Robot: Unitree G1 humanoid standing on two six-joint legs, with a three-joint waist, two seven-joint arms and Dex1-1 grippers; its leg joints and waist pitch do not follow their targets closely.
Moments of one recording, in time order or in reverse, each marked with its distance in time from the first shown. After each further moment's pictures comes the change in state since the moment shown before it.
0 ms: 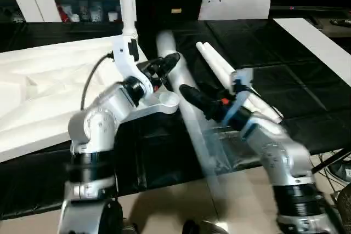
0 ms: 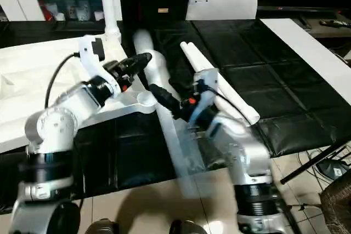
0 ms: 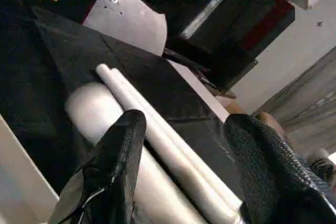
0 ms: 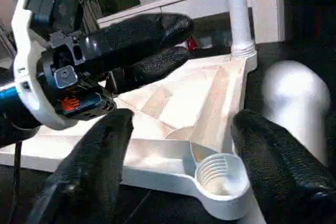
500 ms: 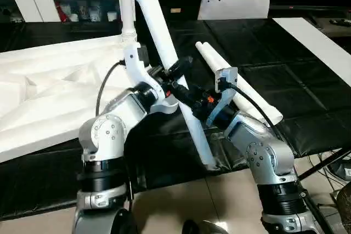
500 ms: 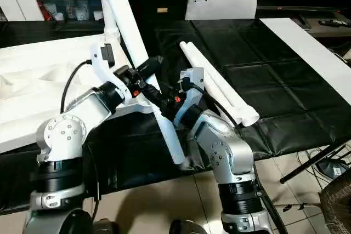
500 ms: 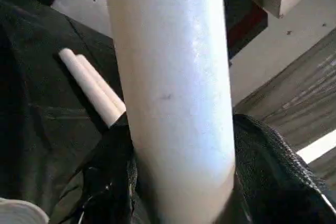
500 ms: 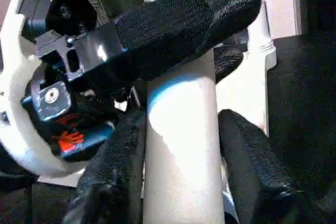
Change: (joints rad) left arm 0.038 -0.100 -0.001 -0.070 -0.037 0.030 0.018; right arm -0.021 0.095 0.039 0.019 -0.010 0.013 -0.051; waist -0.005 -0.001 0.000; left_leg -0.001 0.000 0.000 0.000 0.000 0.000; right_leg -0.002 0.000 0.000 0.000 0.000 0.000
